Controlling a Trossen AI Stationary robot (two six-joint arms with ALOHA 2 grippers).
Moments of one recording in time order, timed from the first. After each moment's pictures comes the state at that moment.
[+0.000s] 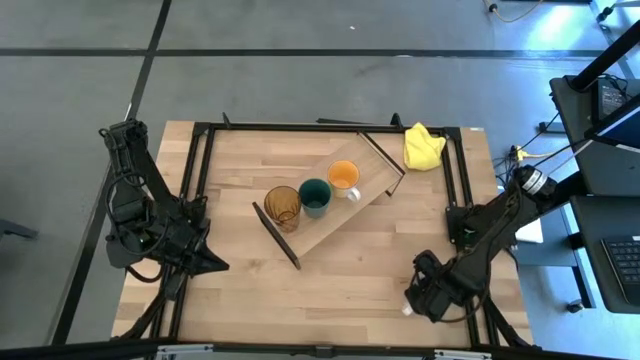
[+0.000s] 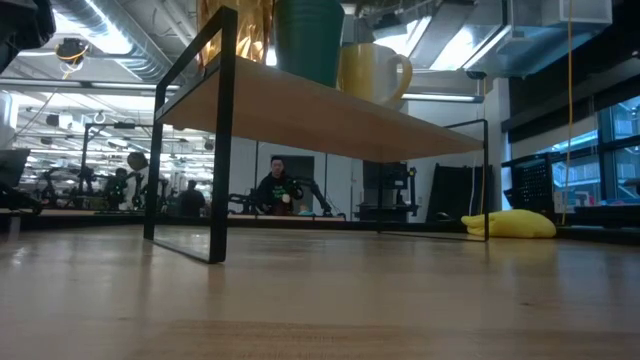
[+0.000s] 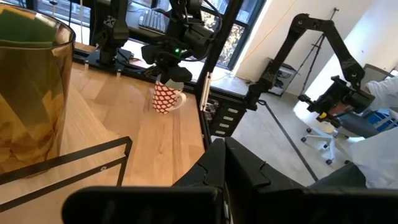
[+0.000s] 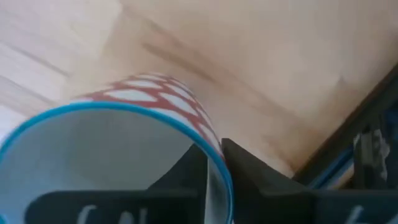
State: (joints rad) left arm -1.14 0.86 0.83 -0.25 -0.92 -0.65; right arm 0.88 1.55 1.04 -1.06 -0.04 1.89
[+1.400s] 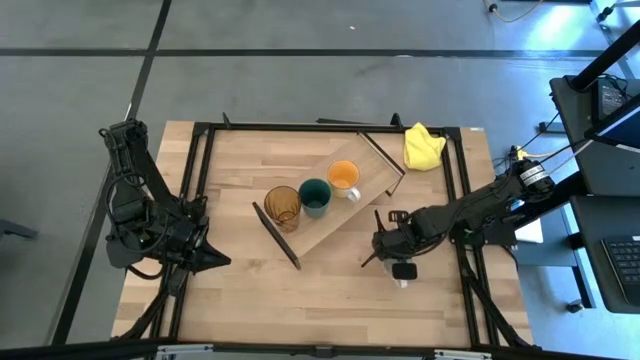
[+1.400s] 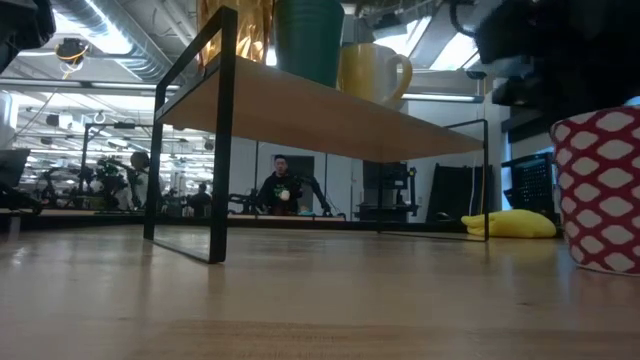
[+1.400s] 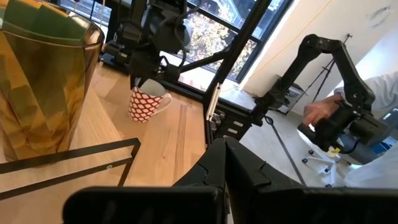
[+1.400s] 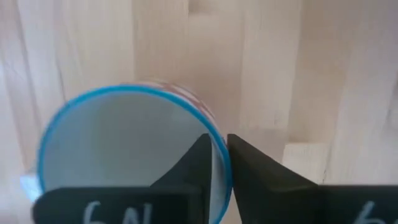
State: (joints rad) left arm -1.14 0.86 0.83 -0.25 -0.99 -0.76; right arm 0.39 1.52 1.07 -0.98 0.04 0.36
